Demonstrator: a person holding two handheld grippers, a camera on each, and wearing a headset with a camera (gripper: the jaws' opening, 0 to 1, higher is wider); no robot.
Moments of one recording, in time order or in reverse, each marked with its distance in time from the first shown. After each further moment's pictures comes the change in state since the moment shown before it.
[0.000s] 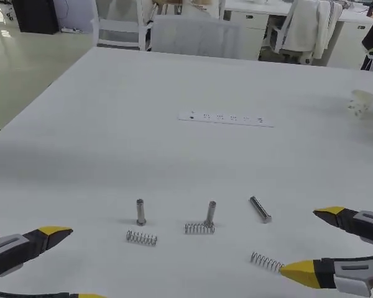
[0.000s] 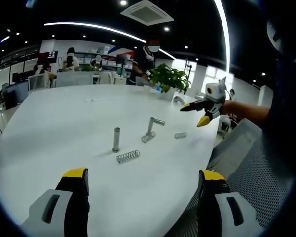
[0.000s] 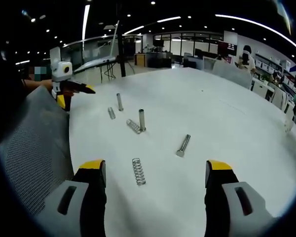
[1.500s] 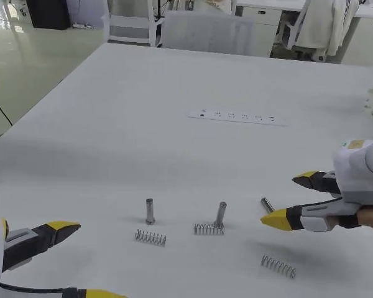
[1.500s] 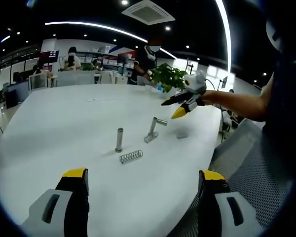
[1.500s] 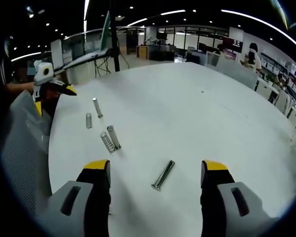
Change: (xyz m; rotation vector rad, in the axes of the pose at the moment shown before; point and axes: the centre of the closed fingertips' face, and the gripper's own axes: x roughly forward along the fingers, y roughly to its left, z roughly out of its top) left arm 0.001 0.006 0.001 -0.005 0.007 0.008; right arm 0.067 -0.046 0.036 -0.034 0.078 0.013
